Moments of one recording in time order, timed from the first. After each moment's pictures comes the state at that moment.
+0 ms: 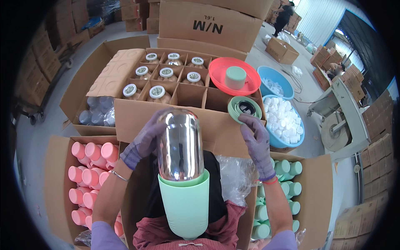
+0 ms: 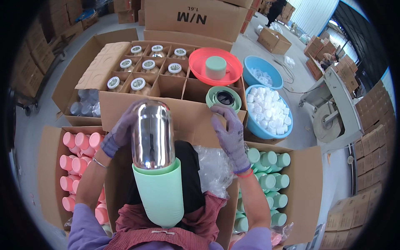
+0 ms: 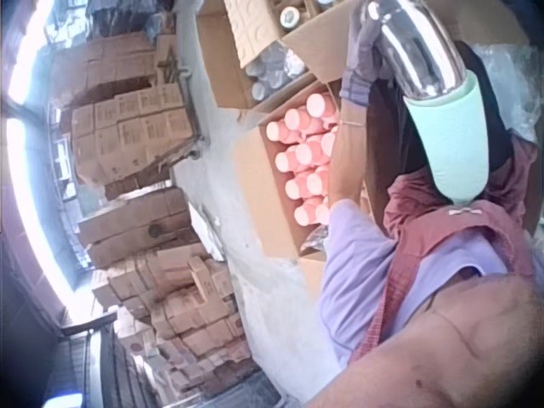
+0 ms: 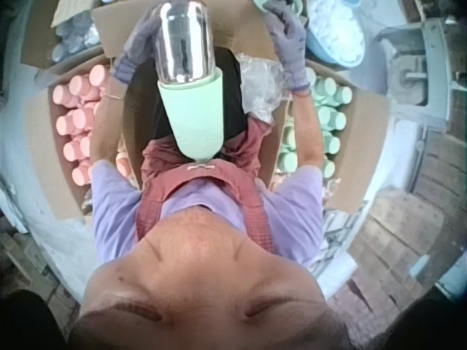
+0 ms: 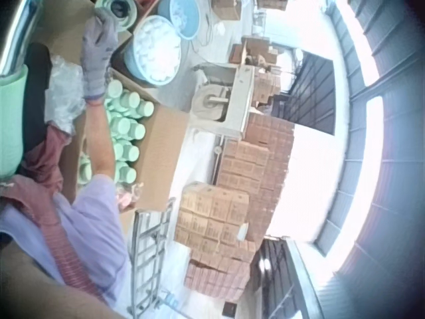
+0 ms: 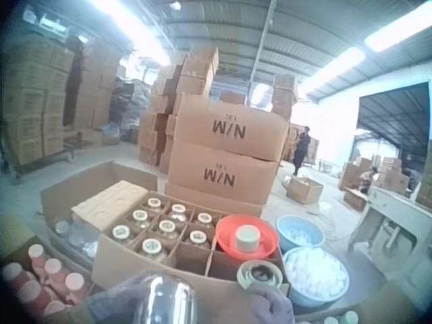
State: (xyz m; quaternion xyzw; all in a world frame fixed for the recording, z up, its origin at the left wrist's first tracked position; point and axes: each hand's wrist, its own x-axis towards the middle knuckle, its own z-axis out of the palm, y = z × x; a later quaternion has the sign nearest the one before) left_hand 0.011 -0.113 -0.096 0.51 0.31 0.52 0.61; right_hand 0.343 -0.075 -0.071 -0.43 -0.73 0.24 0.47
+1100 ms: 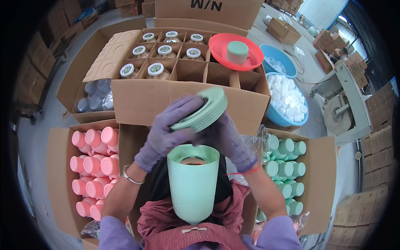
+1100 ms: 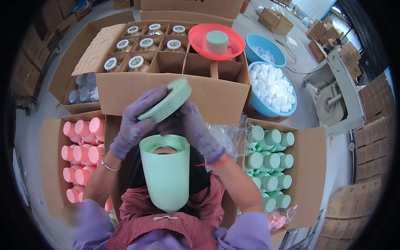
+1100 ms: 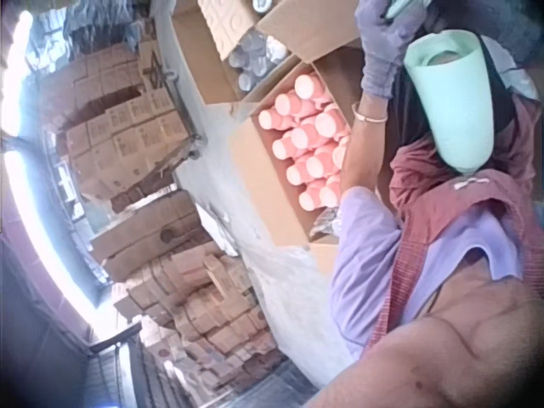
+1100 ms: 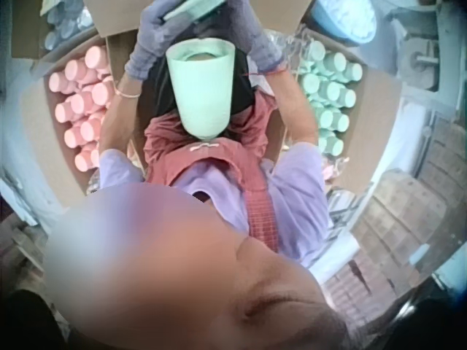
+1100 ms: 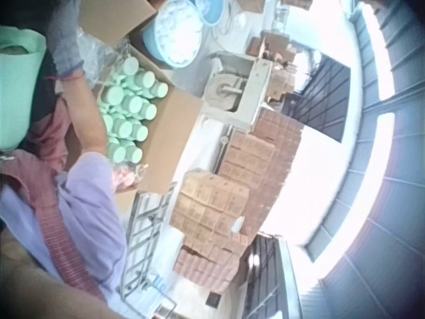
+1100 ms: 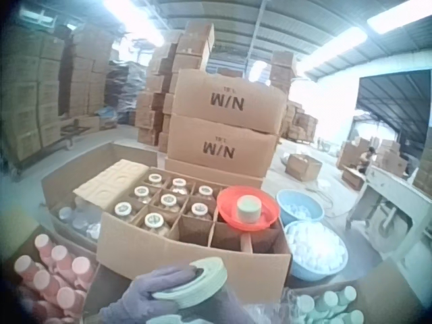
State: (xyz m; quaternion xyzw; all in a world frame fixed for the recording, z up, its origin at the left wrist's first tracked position) left_hand 0.067 -0.148 -0.081 0.69 0.31 0.55 0.36; right_hand 0.250 -0.122 -0.073 -0.33 -0.39 0.76 0.41
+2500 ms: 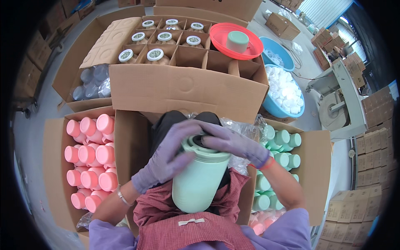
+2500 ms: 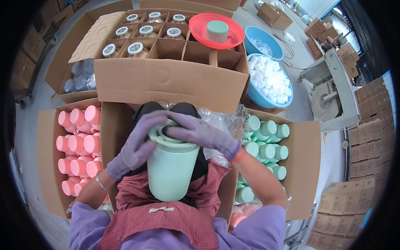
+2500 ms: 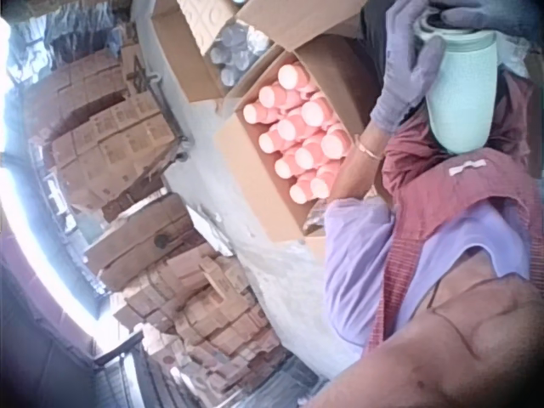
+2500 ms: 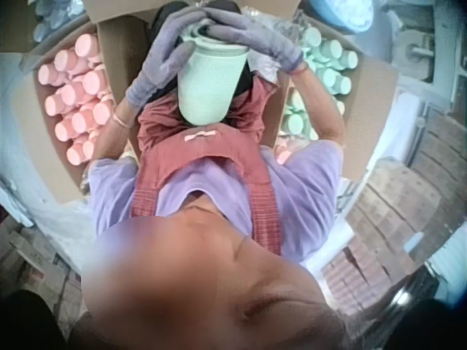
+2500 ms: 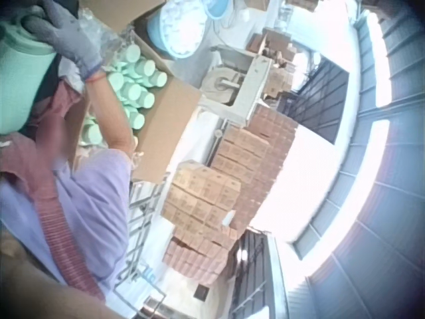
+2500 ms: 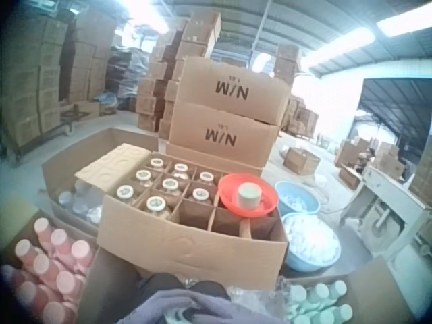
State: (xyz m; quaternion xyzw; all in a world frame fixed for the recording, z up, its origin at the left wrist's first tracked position) left_hand 0.068 -0.230 -0.099 0.72 0.33 0.47 0.40; right_hand 0.301 -0.151 -0.074 -0.28 -0.80 0.51 0.11
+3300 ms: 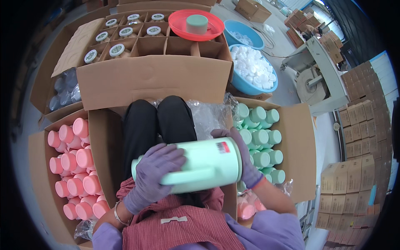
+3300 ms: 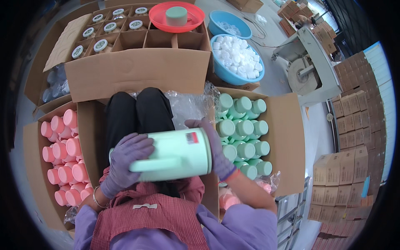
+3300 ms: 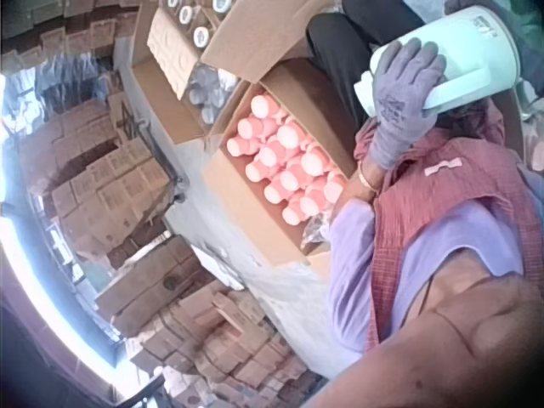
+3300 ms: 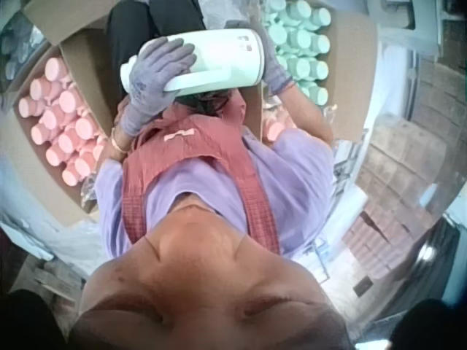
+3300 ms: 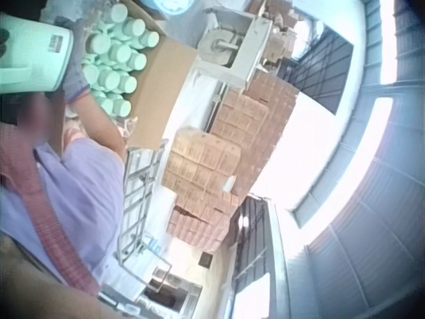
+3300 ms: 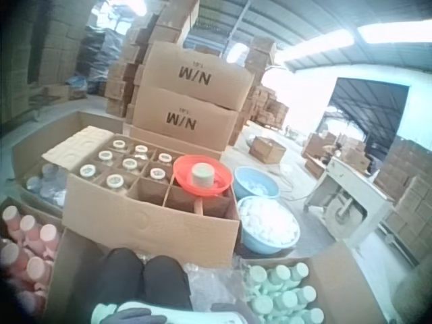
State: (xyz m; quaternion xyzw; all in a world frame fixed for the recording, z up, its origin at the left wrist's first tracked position) left_hand 0.115 -0.291 -0.098 0.83 0.36 0.37 0.22; right_hand 0.404 -0.260 -0.129 -0.48 -0.30 0.71 0.41
